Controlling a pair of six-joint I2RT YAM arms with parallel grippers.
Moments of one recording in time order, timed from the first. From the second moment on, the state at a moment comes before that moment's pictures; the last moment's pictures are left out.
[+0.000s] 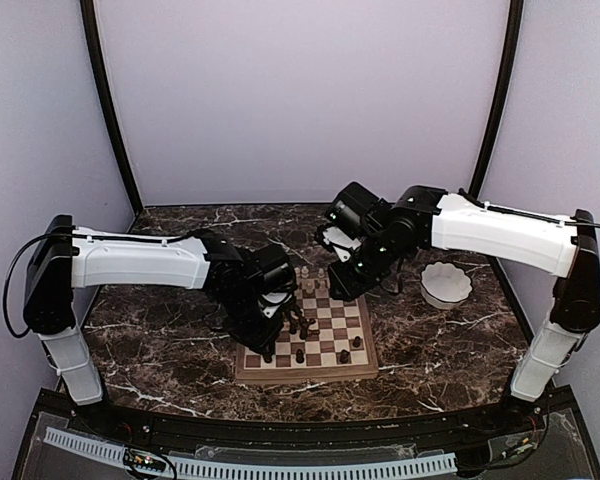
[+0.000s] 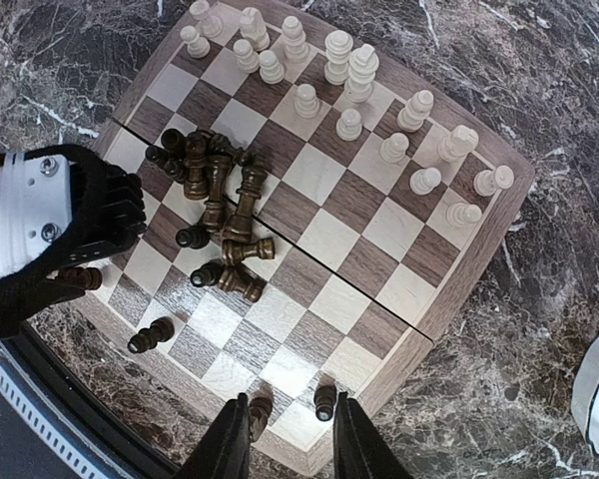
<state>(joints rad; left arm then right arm) -1.00 1.80 1.33 -0.94 0.15 -0.41 0.97 1.70 1.52 -0.96 0.04 0.31</state>
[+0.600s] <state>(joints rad) -1.01 1.82 1.33 -0.94 0.14 -0.43 0.97 1.70 1.52 -0.96 0.04 0.31</state>
